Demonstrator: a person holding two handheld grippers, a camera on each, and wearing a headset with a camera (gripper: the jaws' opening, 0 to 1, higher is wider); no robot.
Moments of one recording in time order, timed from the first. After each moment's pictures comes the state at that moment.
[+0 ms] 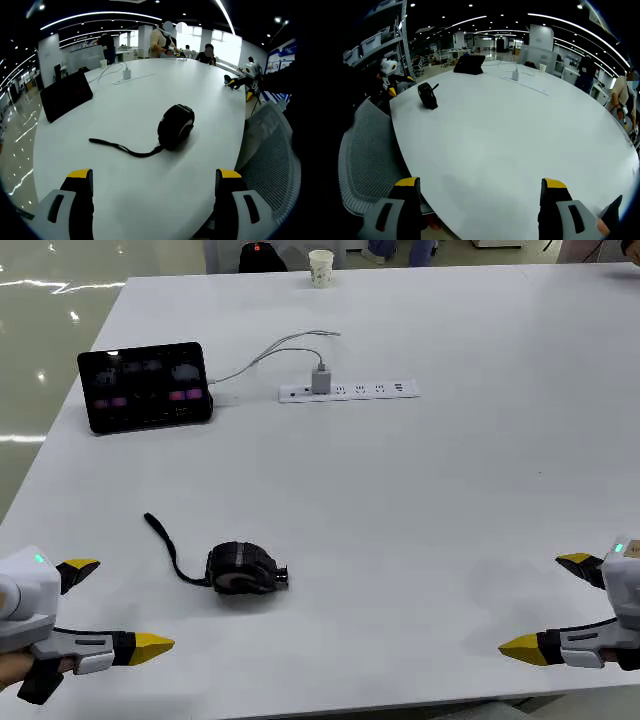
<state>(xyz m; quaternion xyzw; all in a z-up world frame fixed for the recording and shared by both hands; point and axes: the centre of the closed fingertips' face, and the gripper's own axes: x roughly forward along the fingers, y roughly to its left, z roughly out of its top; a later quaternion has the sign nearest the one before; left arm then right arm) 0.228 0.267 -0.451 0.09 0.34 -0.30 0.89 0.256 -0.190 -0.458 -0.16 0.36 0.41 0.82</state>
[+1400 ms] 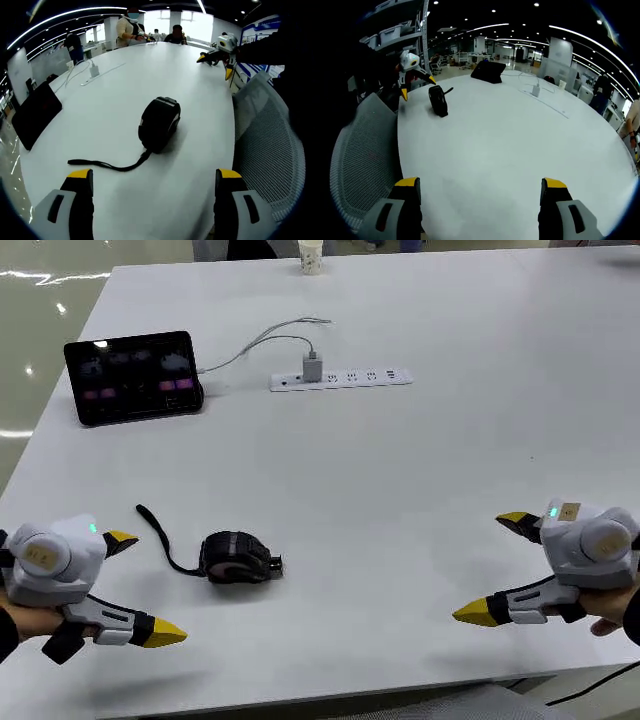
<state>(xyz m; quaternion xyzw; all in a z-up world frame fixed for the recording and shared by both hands) 0.246 0.230 -0.469 0.19 0.38 -0.41 0.81 0.283 -0.132 -0.459 -0.20 0.31 0.48 0.79</state>
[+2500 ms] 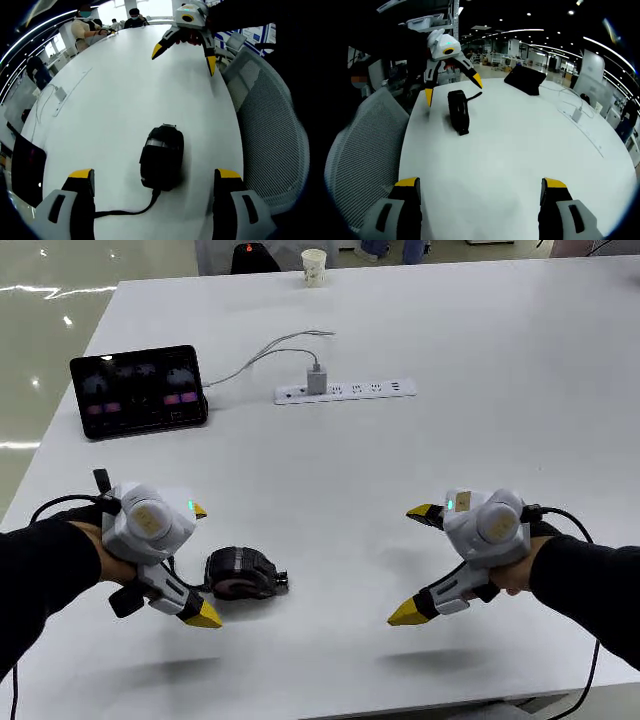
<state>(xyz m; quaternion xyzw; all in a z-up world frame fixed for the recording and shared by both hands) 0.294 0.172 -0.467 0.32 0.37 -0.49 0.72 0.304 -0.025 -0.474 -0.23 0.28 0.59 0.72</state>
